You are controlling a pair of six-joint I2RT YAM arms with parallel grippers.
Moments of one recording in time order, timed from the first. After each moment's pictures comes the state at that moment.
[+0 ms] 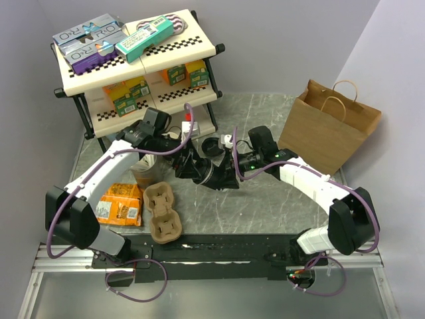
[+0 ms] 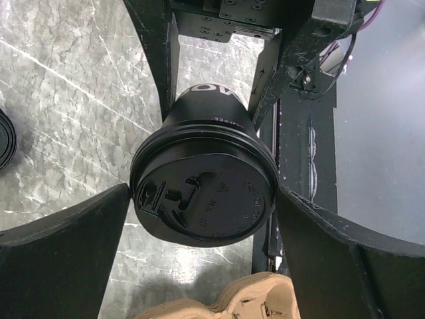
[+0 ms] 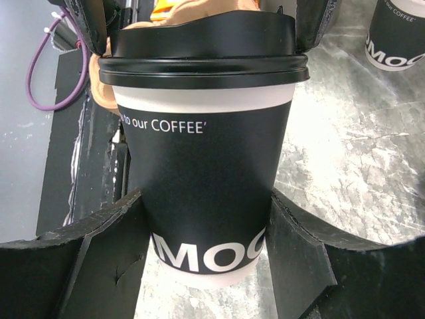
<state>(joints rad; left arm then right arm) -0.45 1.45 1.28 -0.70 1.01 0.44 0.51 1.38 0.96 -0.30 -0.98 -0.41</state>
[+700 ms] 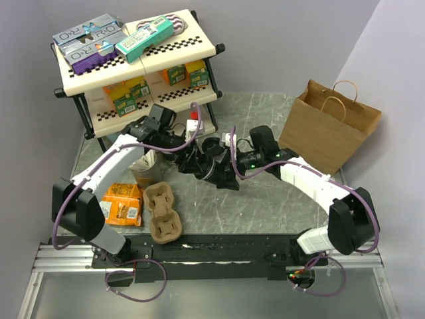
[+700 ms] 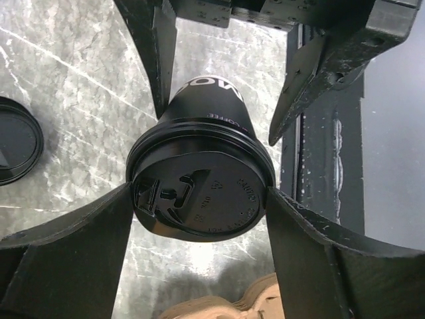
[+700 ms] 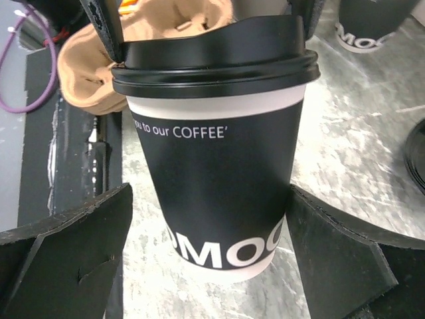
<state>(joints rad) -0.46 1.52 1.35 -0.73 0.95 0.51 0.50 1.38 0.96 -0.29 -0.91 -0.40</state>
